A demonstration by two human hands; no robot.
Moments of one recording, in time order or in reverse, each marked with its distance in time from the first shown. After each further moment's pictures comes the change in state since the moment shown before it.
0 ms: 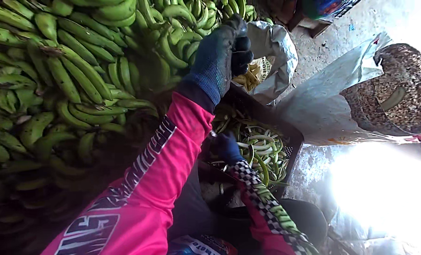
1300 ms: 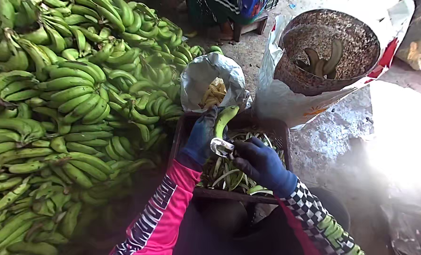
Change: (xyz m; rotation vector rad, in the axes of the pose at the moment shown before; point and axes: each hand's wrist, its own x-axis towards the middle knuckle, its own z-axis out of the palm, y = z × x) left_hand -0.056 -0.101 0.049 0.388 -0.282 -0.170; right_hand -0.126 0.037 -0.160 0.274 0.525 -0.415
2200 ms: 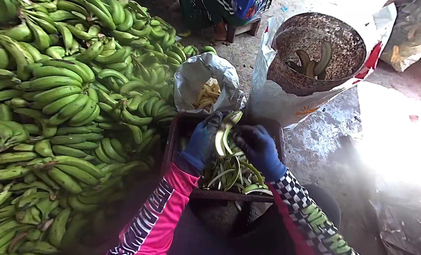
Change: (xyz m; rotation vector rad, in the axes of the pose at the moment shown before) left_hand -0.010 -0.007 0.005 0.217 -0.093 0.075; right_hand 0.015 0.027 0.002 -0.021 0.251 0.180
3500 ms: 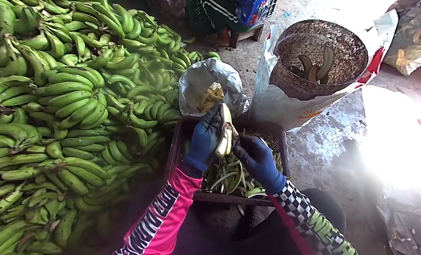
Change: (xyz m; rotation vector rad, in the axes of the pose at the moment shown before) left_hand -0.009 0.005 0.002 0.059 0.053 0.168; right_hand -0.017 -0.015 0.012 0.212 -0.006 0.040
